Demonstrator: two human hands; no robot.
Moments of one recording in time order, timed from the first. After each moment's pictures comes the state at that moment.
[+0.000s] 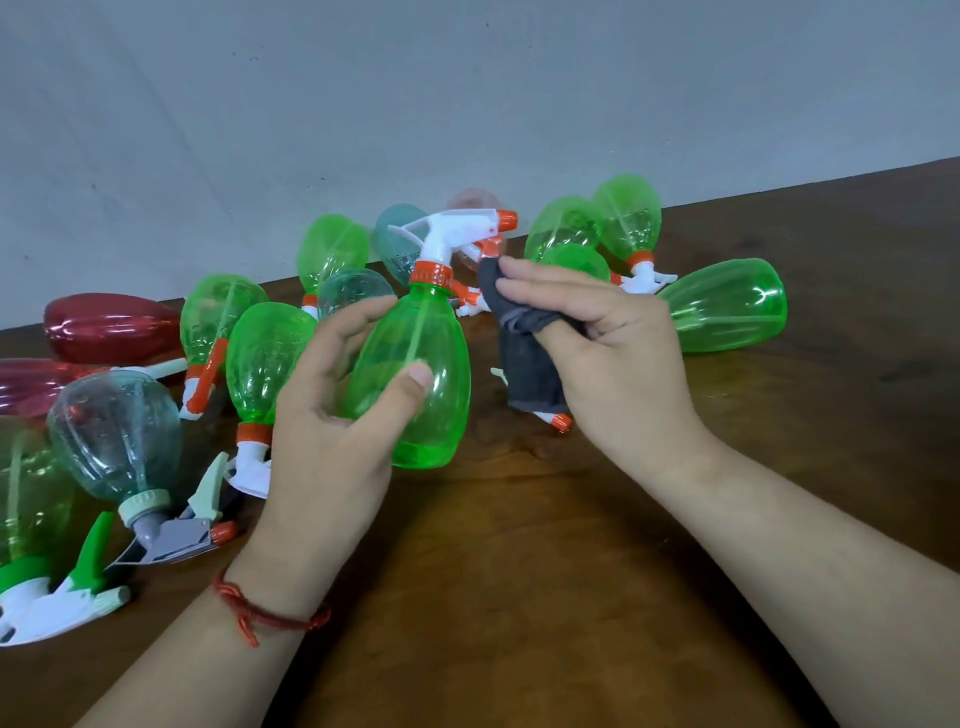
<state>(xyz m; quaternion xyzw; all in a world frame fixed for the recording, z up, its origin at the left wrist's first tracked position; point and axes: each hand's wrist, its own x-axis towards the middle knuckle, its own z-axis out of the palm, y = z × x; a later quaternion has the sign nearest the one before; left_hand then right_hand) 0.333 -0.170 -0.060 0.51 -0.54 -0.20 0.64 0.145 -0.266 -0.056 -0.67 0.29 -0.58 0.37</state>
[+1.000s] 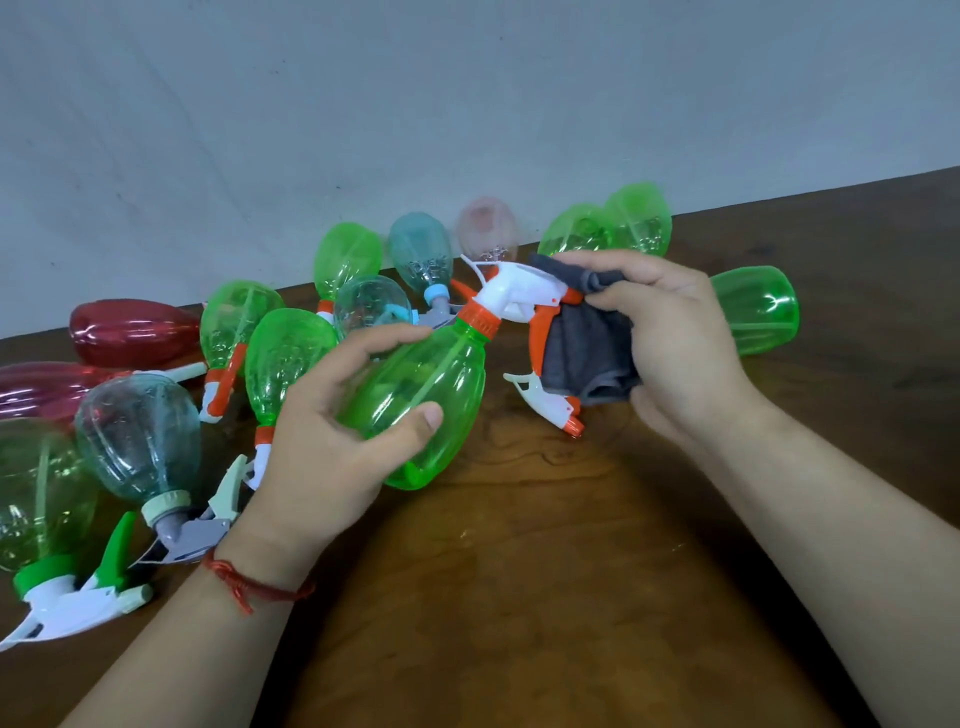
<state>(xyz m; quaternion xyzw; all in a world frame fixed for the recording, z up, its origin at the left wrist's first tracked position) 0.363 -0.173 -0.059 0.48 -0.64 -0.20 0.56 0.128 -0.285 -0.039 -0.52 0.33 -0.57 0.55</state>
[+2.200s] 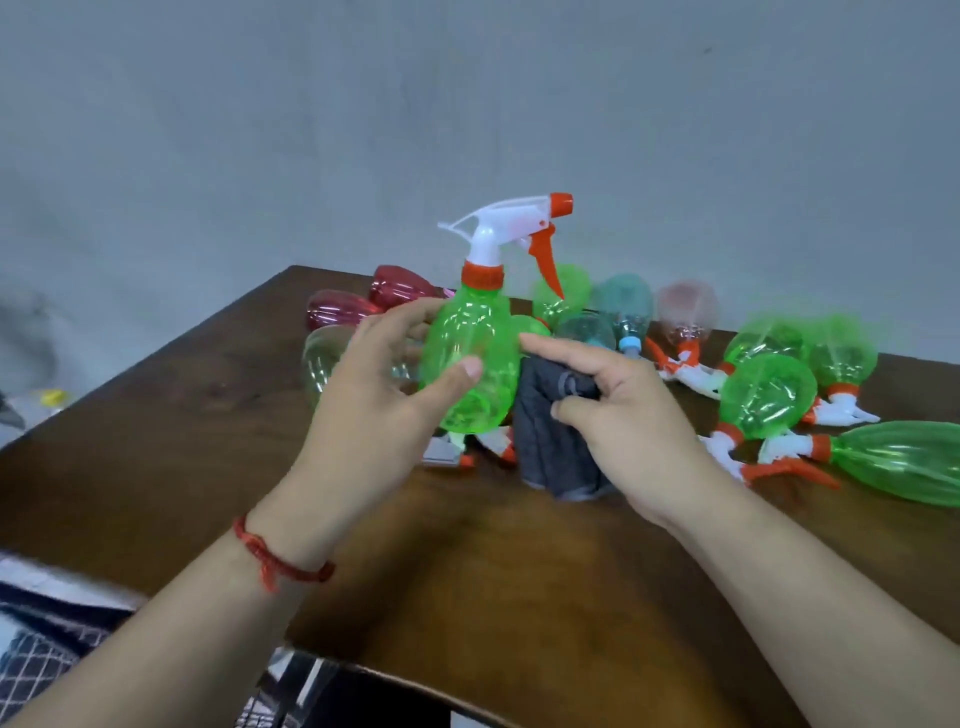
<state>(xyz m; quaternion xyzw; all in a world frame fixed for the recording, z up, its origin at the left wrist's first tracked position) 0.440 -0.036 0.003 0.67 -0.46 -0.07 0.58 0.263 -0.166 0.007 -0.75 0.24 -0.33 0.52</state>
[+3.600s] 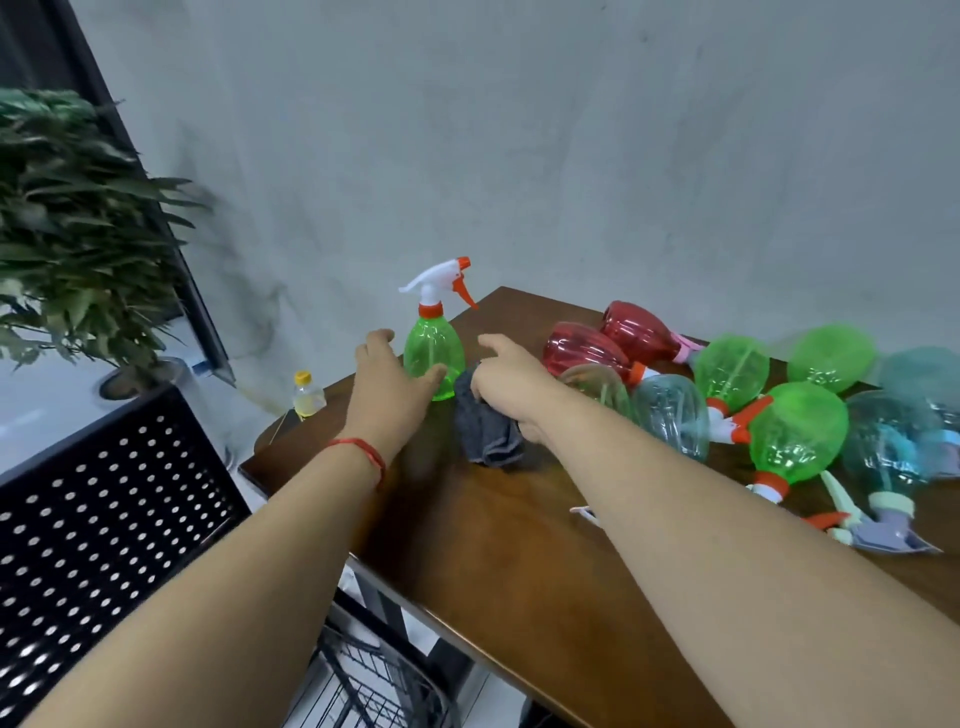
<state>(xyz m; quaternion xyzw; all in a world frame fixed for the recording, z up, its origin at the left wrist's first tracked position) 0.713 0.065 -0.048 0.87 -0.19 0.04 0.46 0.615 -0.059 -0.009 -0.79 0.25 -0.09 0.56</state>
